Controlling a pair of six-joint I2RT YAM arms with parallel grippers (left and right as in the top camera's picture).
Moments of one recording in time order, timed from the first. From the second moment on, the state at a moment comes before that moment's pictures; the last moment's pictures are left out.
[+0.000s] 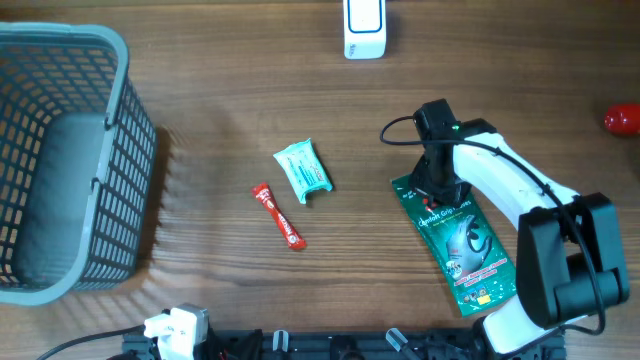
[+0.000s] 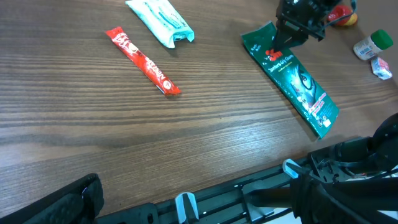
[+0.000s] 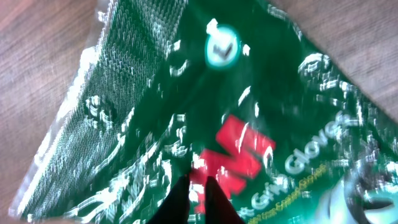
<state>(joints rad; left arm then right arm) 0.03 0.01 0.87 -1.60 0.50 -0.10 0.27 1.77 1.05 -0.85 0.09 0.83</state>
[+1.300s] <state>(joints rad) 0.03 0.01 0.87 -1.60 0.50 -0.10 0.46 1.71 1.30 -1.21 0.21 0.39</state>
